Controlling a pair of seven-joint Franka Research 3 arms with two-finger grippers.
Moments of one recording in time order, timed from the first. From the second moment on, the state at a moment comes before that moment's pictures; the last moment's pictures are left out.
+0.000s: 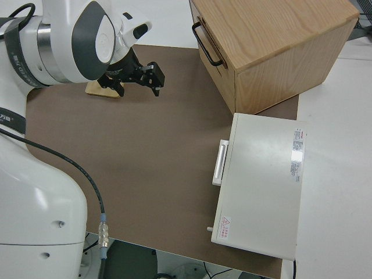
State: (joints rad) left arm 0.04 -0.21 0.22 -2.21 0.15 1.89 0.18; right arm -0.15 0.02 0.28 -1.49 -0.02 1.48 0.04
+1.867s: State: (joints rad) left arm 0.05 -0.21 0.22 -2.30 0.15 2.02 0.18; right arm -0.15 0.02 0.28 -1.49 -0.02 1.48 0.04
